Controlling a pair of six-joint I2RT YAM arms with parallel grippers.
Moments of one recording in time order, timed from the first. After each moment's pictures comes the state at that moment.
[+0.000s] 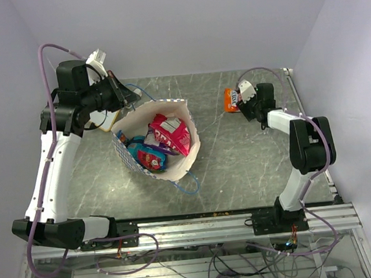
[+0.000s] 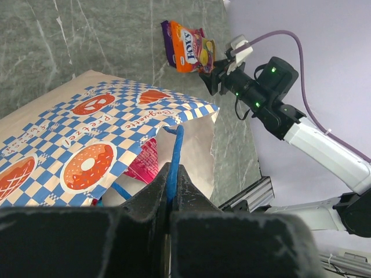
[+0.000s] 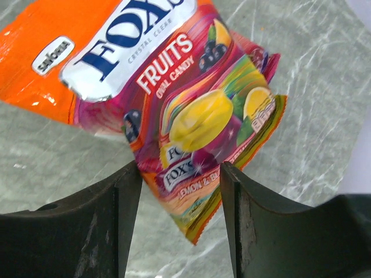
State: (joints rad) left arm -0.20 1.30 1.65 -0.80 0.48 -0.58; right arm 0.05 1.81 1.04 0.12 -0.07 -0.61
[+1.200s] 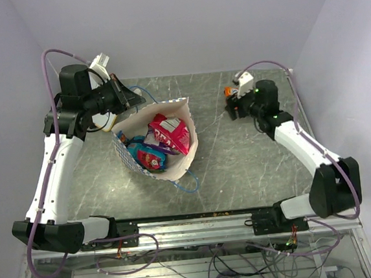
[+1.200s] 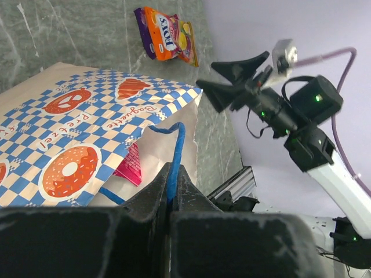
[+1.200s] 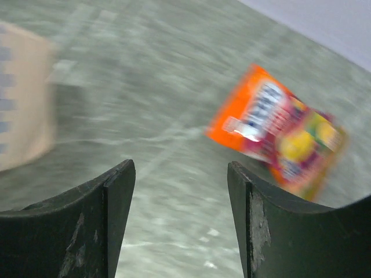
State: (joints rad) left arm -0.20 1.27 1.55 -0.70 0.57 -0.63; right arm 0.17 1.41 1.00 -0.02 -0.21 -0.25
